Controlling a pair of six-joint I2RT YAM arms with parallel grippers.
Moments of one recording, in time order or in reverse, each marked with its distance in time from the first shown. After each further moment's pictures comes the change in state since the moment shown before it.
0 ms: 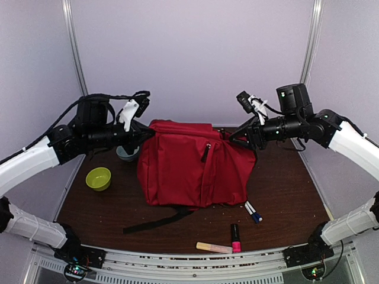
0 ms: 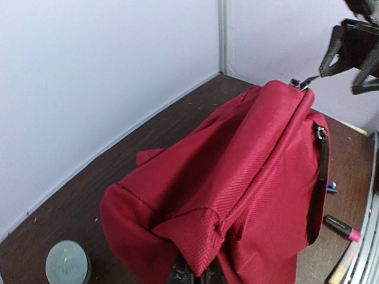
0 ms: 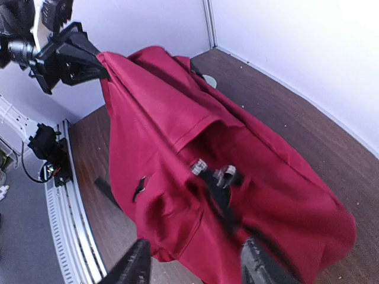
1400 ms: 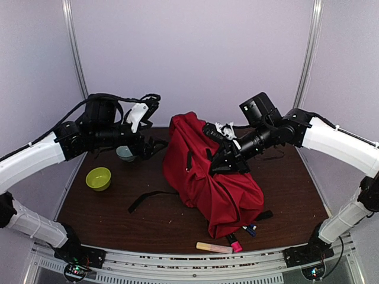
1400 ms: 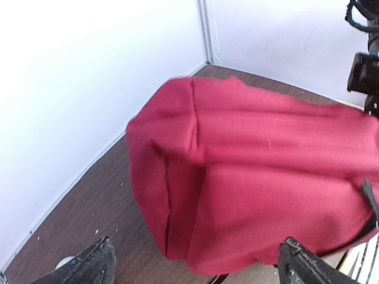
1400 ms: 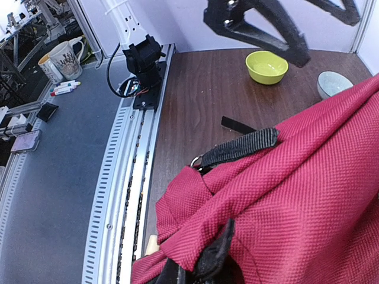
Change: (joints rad) left arm -0.036 0.036 0.023 -0.029 -0.017 0.075; right arm 0.161 0.206 0.109 -0.154 -0.323 -0.360
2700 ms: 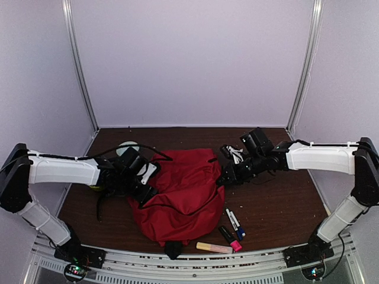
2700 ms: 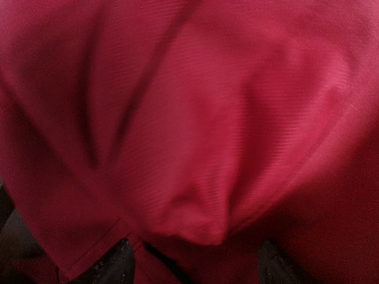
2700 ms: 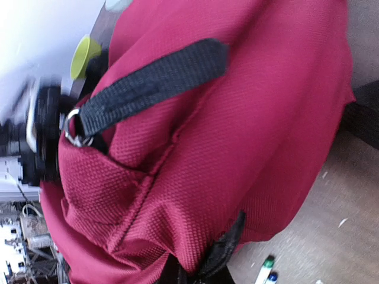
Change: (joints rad) left arm -0.030 0.254 -0.339 -0.040 -0.106 -0.350; right arm -0.137 0.080 -0.411 0.396 0.256 0.920
